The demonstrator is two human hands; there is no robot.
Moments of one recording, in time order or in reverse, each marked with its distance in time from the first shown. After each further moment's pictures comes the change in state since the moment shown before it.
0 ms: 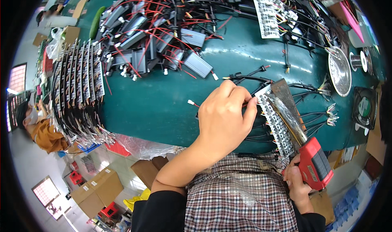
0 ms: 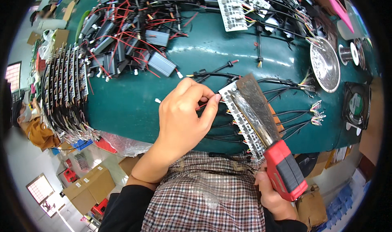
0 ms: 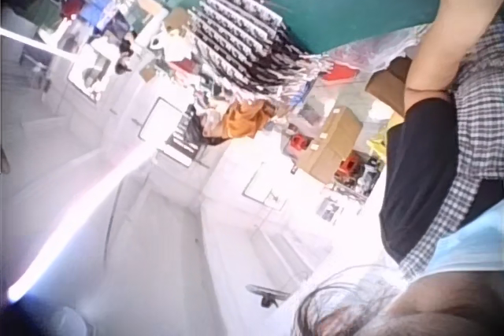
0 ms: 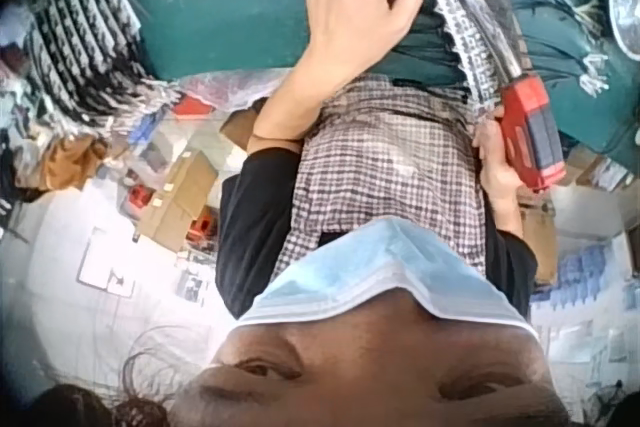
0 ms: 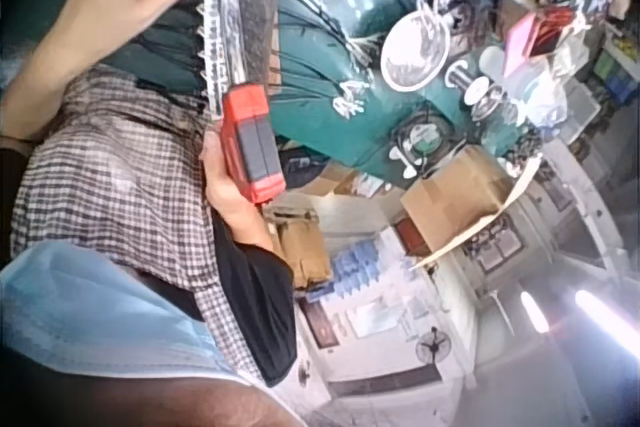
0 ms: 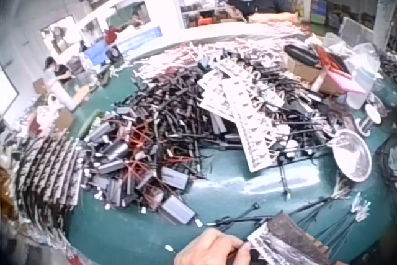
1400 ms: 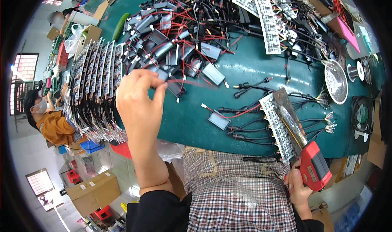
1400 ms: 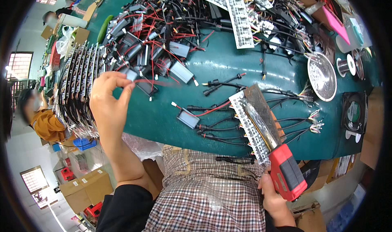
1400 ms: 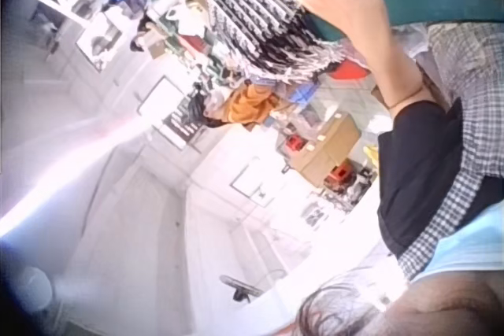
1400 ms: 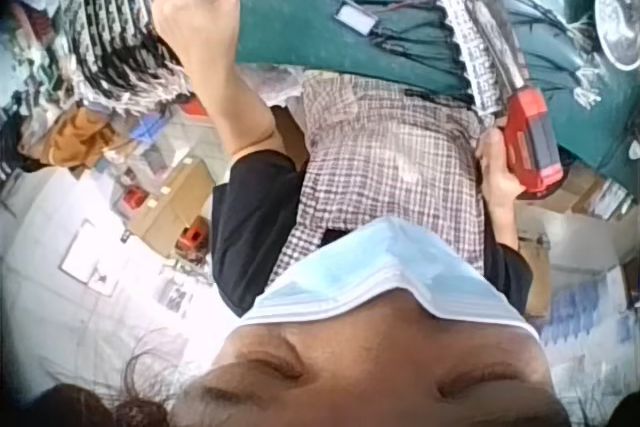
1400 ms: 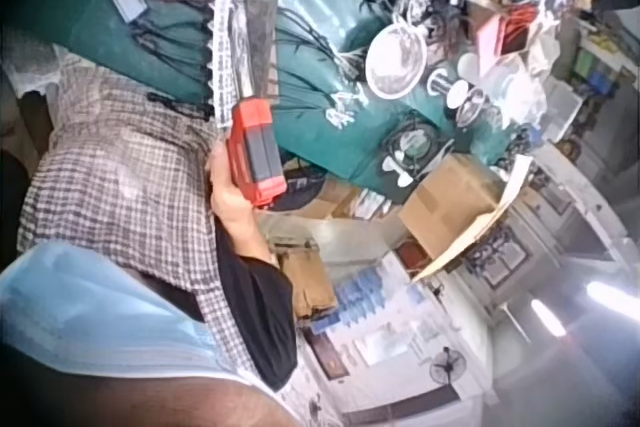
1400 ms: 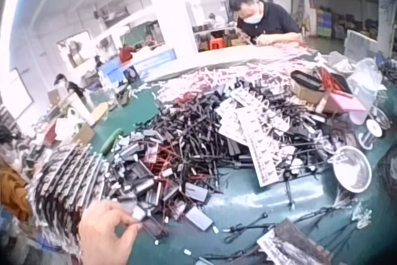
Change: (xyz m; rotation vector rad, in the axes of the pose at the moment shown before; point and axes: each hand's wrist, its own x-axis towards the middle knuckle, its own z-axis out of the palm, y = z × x) left_hand 0.012 -0.049 -0.146 0.605 0.324 0.090; right_hand -0.009 0.000 0.002 0.101 0.044 0.001
